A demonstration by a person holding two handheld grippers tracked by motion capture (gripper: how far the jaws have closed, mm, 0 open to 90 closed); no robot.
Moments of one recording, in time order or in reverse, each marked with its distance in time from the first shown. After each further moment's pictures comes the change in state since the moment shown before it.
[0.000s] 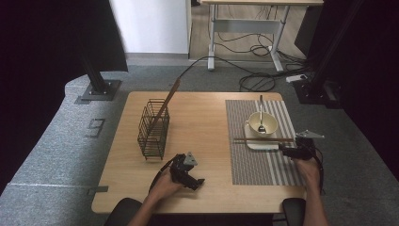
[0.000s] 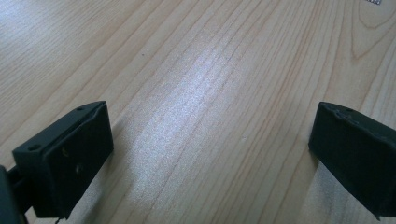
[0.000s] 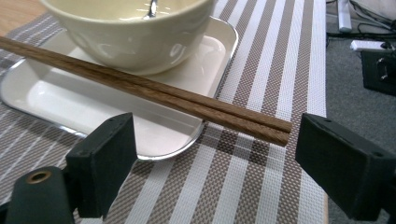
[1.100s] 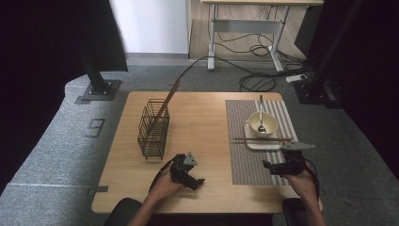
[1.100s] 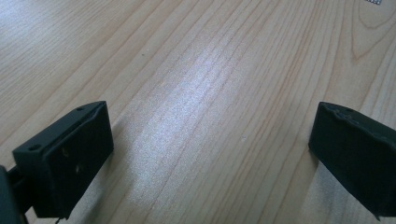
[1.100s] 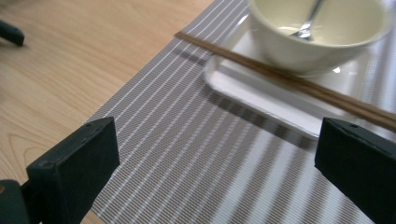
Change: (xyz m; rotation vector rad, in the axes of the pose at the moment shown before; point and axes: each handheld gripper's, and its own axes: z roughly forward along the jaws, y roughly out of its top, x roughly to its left) left arm 0.000 0.000 0.000 0.000 0.000 0.000; right arm 0.095 0.013 -0.060 0.053 0.211 -0.095
